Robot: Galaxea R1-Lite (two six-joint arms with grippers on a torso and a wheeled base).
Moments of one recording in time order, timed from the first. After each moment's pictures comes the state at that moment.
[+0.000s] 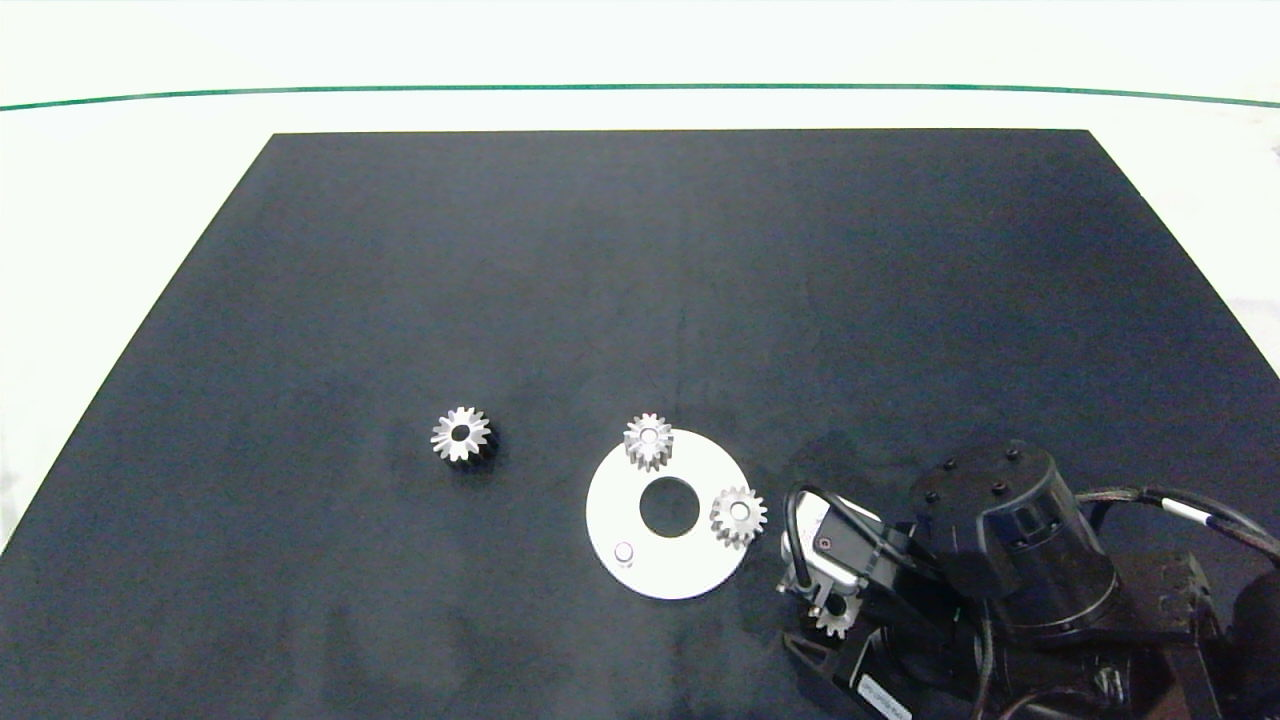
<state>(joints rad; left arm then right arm) -0.08 0.71 -1.02 0.50 0.21 0.20 0.81 1.63 -0.71 -0.16 -0.23 -0.33</state>
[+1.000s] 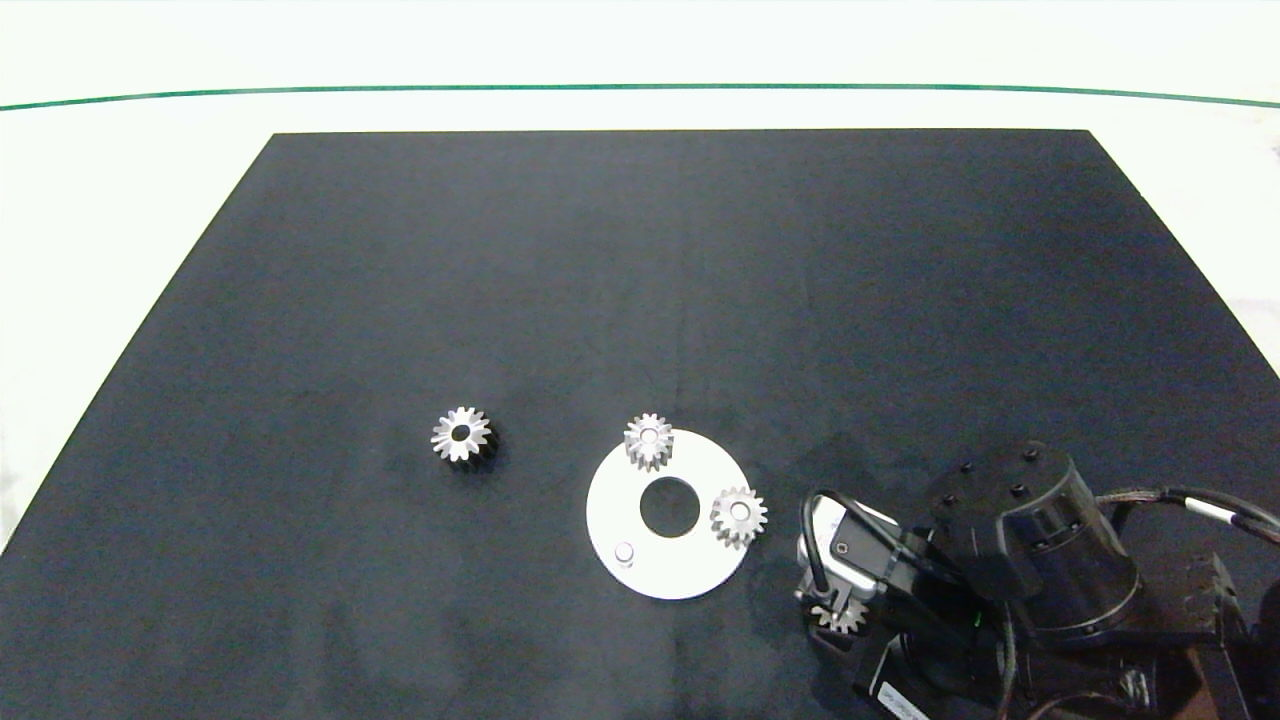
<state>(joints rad) -0.07 0.71 -1.01 0.50 0.21 0.20 0.80 1.60 -0.70 -0.11 -0.23 -0.33</state>
